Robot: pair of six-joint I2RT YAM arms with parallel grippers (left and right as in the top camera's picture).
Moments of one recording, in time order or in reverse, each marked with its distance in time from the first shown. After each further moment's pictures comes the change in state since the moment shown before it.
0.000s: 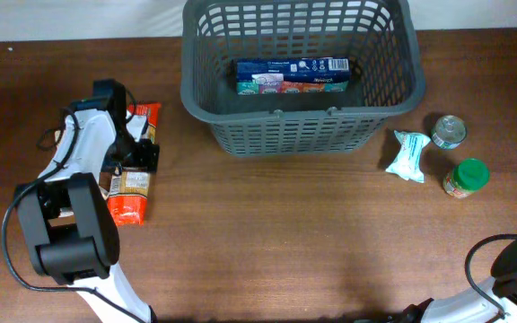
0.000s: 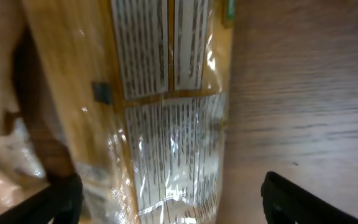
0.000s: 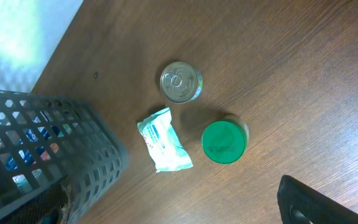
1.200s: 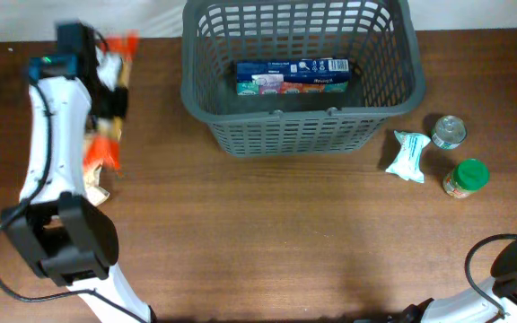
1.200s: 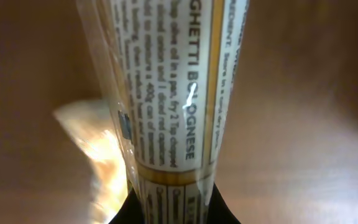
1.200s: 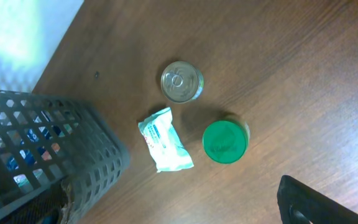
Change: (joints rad) left arm 0.008 -0.009 0.521 -0.189 -0.018 0.032; right arm 0.000 0.000 0.000 0.002 -0.003 0.002
